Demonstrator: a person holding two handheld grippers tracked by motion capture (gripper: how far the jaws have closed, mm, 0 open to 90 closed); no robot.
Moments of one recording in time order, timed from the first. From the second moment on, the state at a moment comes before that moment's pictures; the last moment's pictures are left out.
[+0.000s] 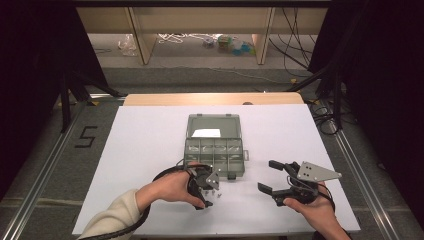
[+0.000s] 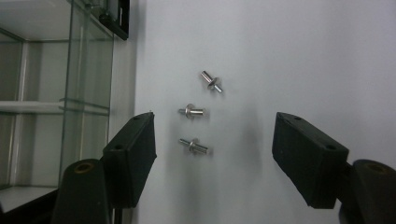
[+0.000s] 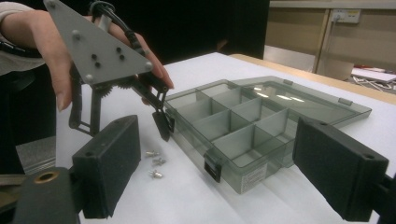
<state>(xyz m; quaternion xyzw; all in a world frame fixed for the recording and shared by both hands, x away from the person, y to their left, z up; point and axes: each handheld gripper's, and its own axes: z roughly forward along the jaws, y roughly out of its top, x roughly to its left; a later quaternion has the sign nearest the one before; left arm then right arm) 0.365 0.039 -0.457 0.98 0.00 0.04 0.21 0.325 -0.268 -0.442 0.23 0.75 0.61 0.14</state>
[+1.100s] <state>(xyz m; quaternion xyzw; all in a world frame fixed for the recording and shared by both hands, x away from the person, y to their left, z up) 0.378 0.036 -0.465 0.98 0.03 -0.01 0.17 0.324 -0.269 -0.441 0.23 0.75 0.60 0.14</state>
